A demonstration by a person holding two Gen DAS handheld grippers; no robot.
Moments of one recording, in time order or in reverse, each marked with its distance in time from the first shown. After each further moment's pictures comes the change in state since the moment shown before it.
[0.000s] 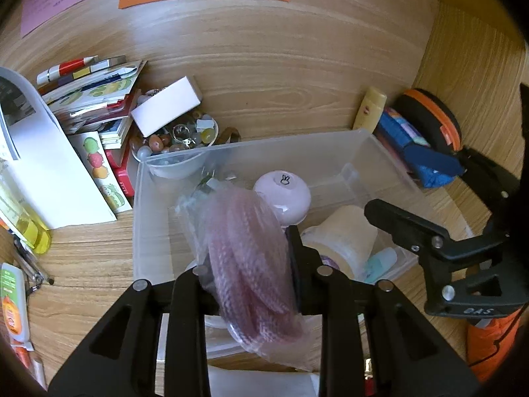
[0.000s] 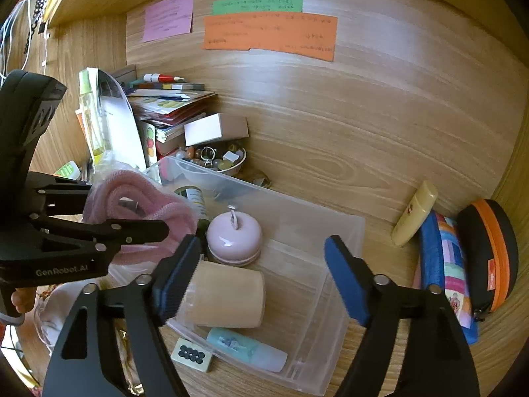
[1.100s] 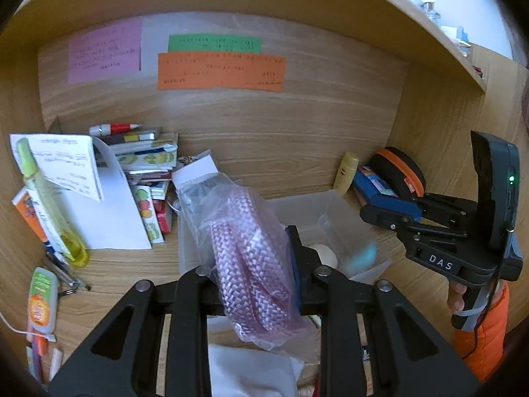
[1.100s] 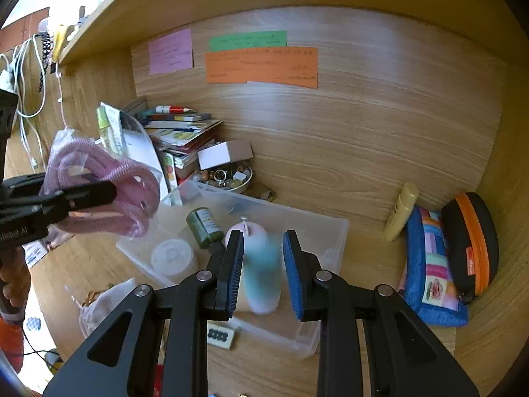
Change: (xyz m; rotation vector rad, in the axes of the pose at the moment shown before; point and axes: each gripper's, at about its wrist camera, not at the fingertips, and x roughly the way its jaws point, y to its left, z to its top) left arm -0.101 -0.003 -0.001 -0.031 -0.232 -0.023; right arm -0.052 -0.017 0.011 0.098 -0.031 0.066
